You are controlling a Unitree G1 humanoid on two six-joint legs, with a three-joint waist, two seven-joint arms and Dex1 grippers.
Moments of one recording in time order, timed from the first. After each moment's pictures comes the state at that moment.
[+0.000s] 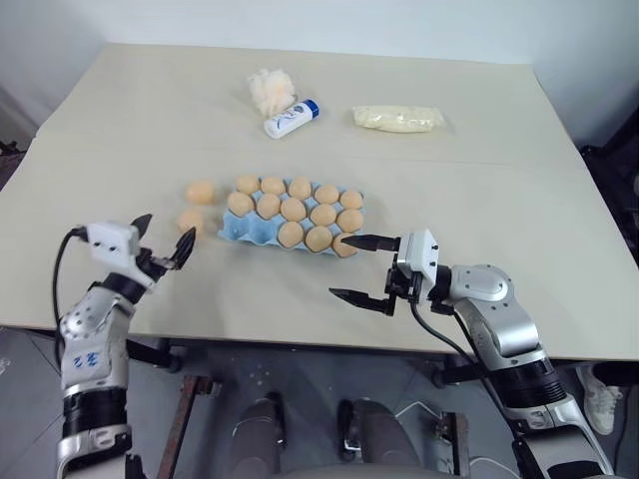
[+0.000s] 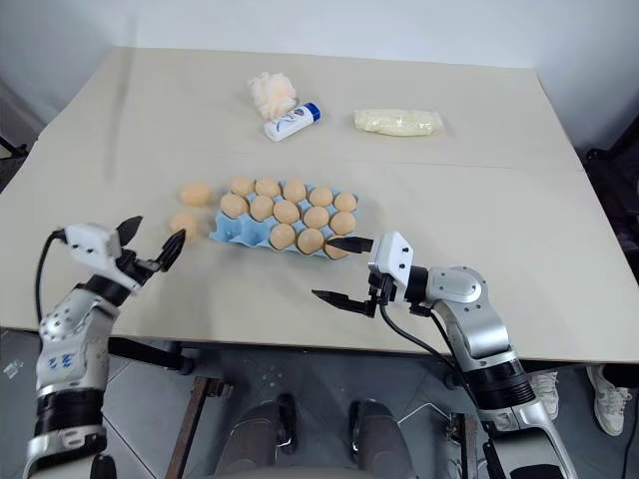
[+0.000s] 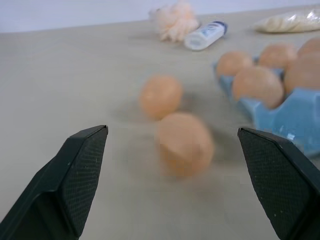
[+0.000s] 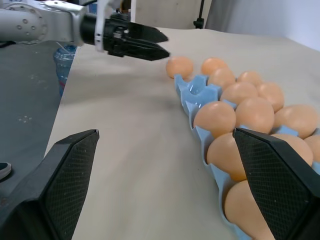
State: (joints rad) left arm -0.29 0.46 0.32 0.24 -0.28 0.04 -0.45; right arm -0.38 -0.43 0.15 -0.04 0.33 0.04 1.06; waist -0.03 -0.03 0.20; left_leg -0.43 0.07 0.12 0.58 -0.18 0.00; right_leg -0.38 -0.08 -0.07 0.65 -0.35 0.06
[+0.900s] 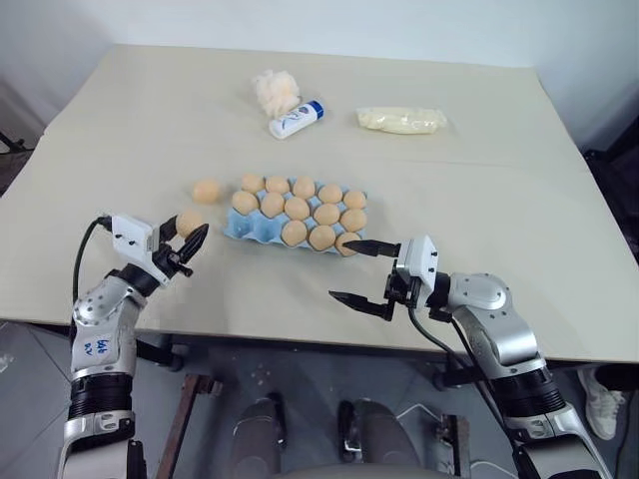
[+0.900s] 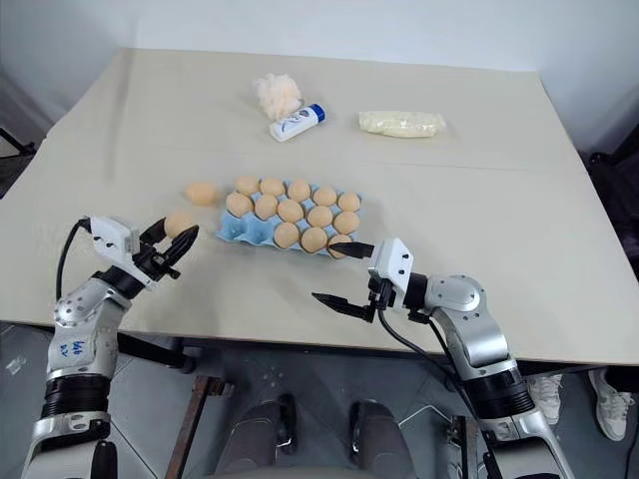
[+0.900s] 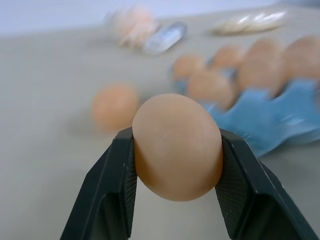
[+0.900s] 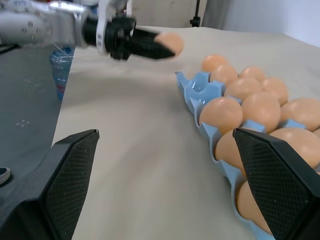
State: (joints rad) left arm -0.31 0.52 0.26 0.21 -0.33 -0.03 -0.68; right arm -0.34 -0.42 0.15 -0.06 0.33 0.04 1.02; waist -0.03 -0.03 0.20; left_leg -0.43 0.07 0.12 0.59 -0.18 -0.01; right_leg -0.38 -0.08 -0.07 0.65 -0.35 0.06
